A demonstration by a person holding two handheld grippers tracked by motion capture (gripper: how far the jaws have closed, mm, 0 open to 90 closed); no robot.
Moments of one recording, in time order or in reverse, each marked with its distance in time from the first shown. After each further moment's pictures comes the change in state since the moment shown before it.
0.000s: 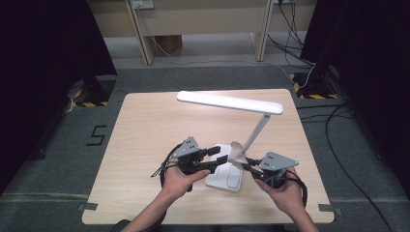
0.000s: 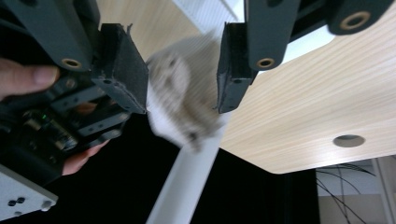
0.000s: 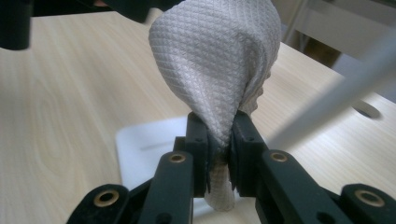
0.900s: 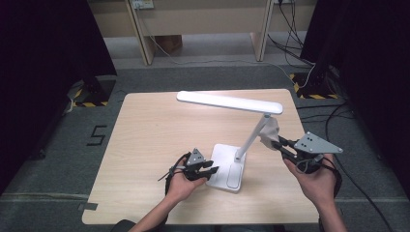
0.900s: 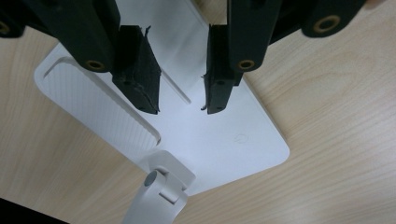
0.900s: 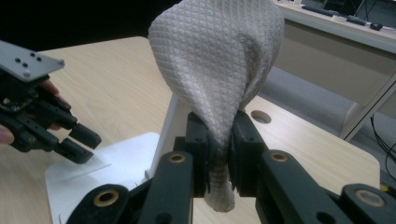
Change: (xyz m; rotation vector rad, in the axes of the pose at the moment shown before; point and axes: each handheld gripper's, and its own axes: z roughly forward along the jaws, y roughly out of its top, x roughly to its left) left arm 0.036 -0.071 0.034 0.290 0.150 0.070; right arm -0.047 0.035 -0.065 -0.082 -0.215 0.065
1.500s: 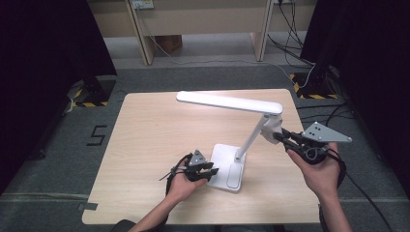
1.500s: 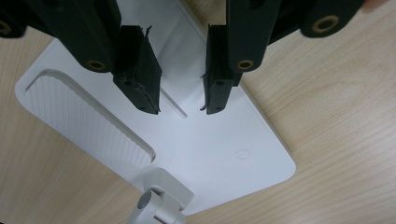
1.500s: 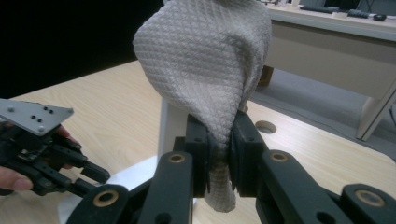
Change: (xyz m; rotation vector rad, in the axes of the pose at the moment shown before) left arm 0.002 -0.005 0.006 0.029 -0.003 0.022; right arm -0.015 0.014 -0.002 -0.047 0.036 0.123
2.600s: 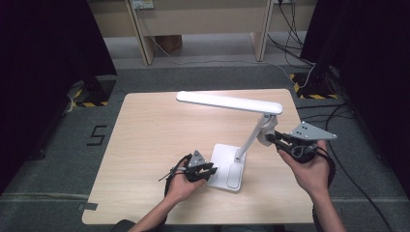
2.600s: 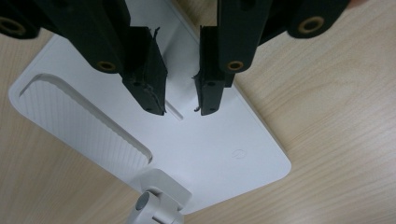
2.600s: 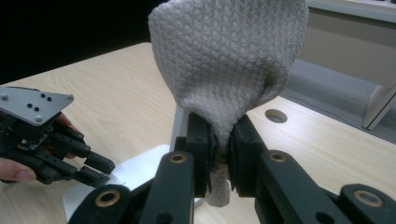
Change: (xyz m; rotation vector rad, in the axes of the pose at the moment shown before) left arm 0.001 -0.003 -0.001 -0.012 0.011 0.019; right arm 0.010 -0.001 0.020 0.078 0.004 -0.017
